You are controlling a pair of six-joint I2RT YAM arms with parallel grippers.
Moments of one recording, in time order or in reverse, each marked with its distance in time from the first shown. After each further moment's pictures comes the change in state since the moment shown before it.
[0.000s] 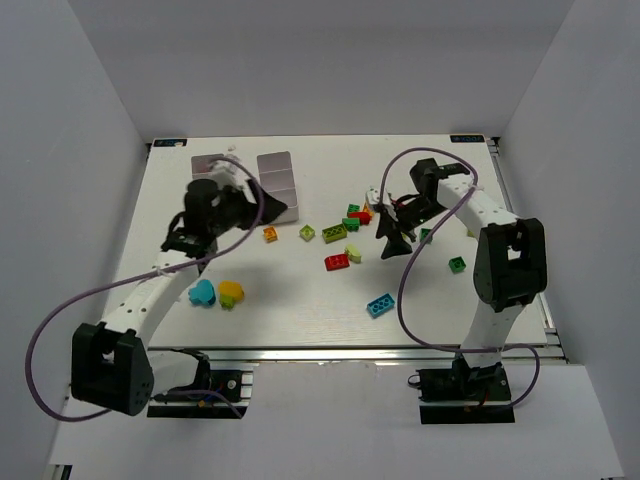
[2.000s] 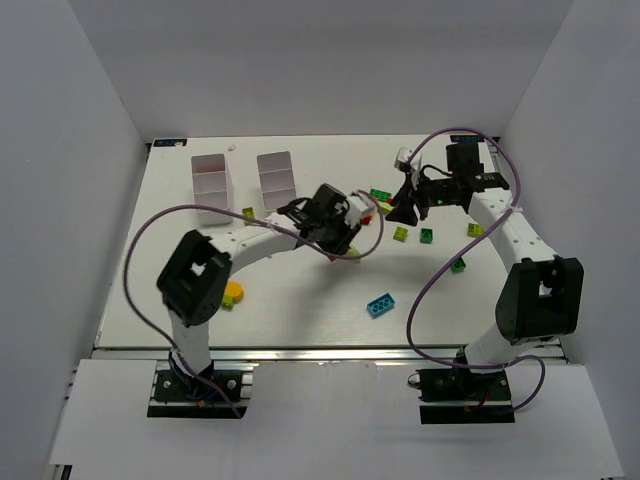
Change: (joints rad) left arm -0.580 0.742 0.526 -0.396 -0.273 0.734; right arm -0.095 -0.261 -0.127 0.492 -0.064 0.645
